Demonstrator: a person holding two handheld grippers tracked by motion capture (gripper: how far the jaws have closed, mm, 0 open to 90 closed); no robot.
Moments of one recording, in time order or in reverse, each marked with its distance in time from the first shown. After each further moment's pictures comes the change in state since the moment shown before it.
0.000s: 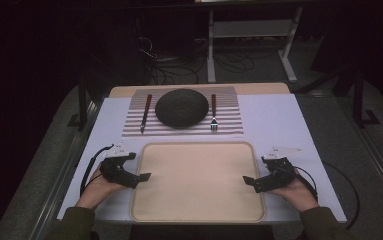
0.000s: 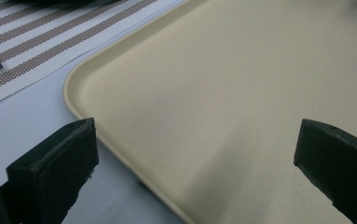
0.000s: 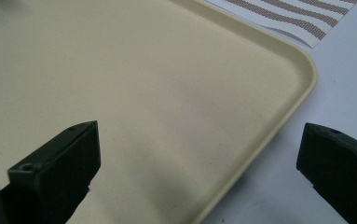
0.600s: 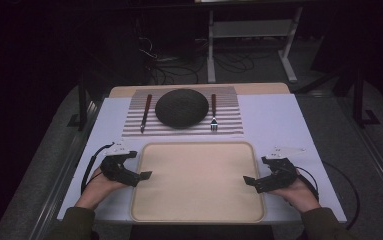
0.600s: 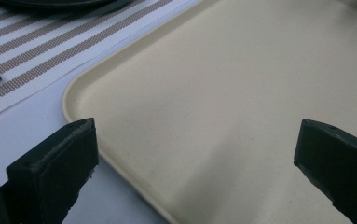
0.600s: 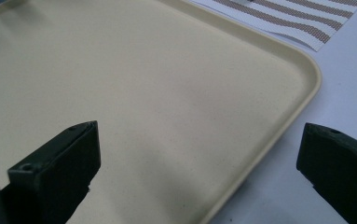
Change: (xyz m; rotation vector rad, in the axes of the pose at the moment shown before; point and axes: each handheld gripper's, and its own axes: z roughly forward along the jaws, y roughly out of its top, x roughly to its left) left arm 0.000 0.007 0.000 -0.009 -0.010 0.005; right arm 0.000 0.000 -0.005 -0.022 0.029 0.023
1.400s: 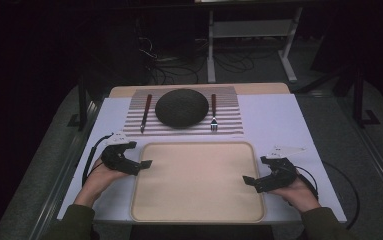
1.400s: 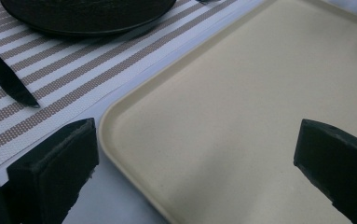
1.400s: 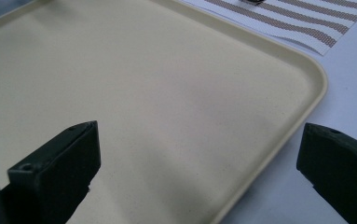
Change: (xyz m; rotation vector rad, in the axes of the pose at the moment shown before) left arm 0.019 0.016 0.004 -0.033 0.039 -0.020; right arm 0.000 0.002 0.000 -0.013 0.023 0.009
